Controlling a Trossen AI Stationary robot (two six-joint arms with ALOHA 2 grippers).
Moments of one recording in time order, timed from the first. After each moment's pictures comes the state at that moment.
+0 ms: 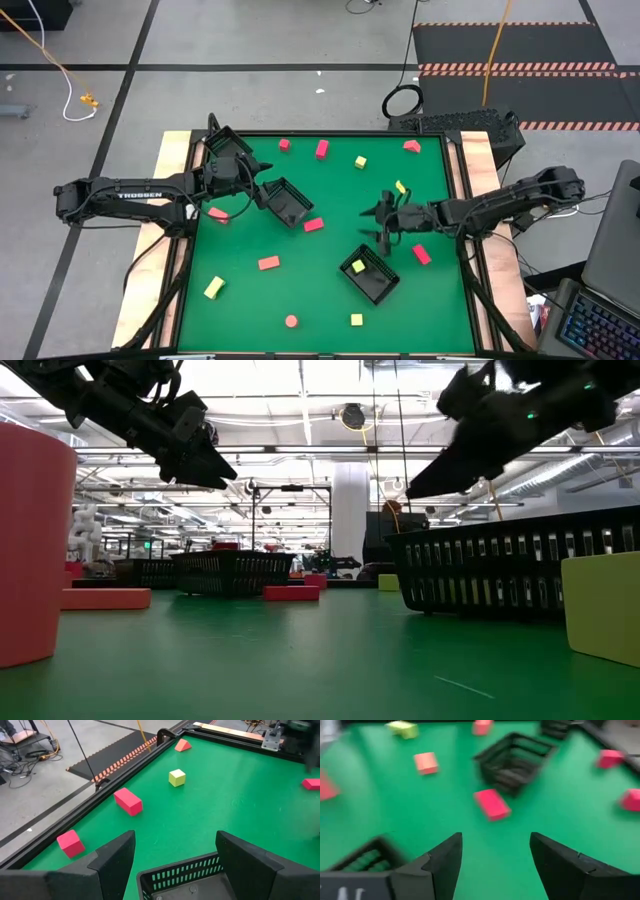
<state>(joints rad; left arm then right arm) 0.27 0.96 0.50 0.05 -0.19 -0.11 0.11 1.18 0.47 0.22 0.24 0.14</state>
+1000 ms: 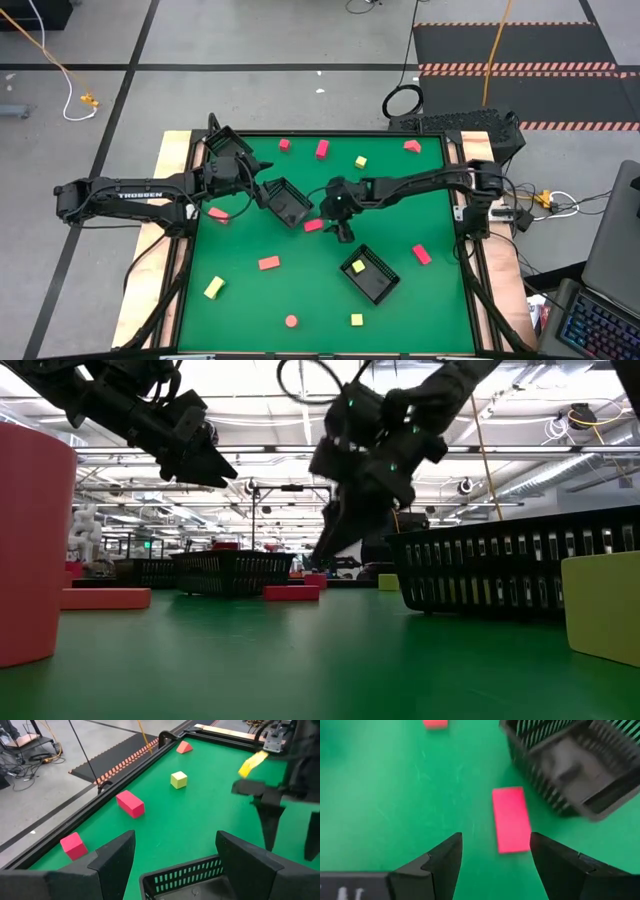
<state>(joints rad) 0.27 0.96 0.50 0.06 -0.20 -0.10 -0.11 1.86 1.10 -0.13 -0.27 -0.23</state>
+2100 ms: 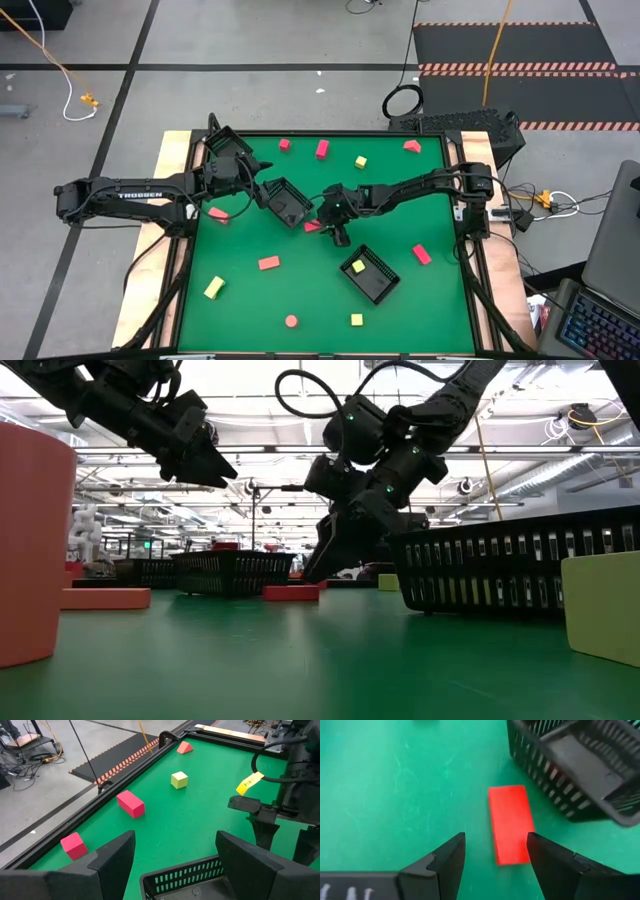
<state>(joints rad) 0.27 0.96 0.50 0.06 -0.20 -0.10 -0.09 1.92 1.05 0.05 -0.21 -0.22</state>
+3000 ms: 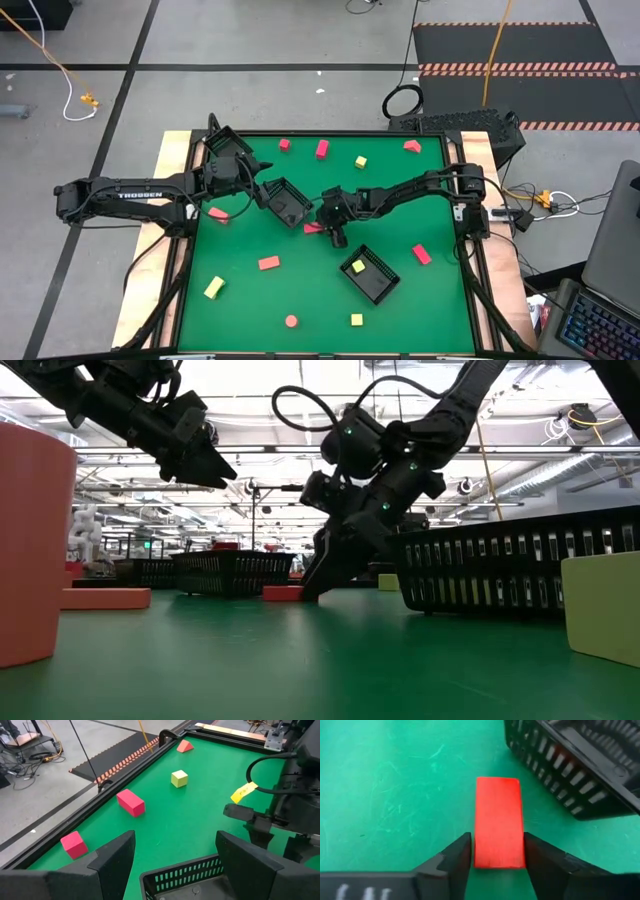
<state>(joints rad) 0.27 0.96 0.50 0.06 -0.20 -0.10 -0.08 1.98 1.04 0.13 -0.18 -0.24</state>
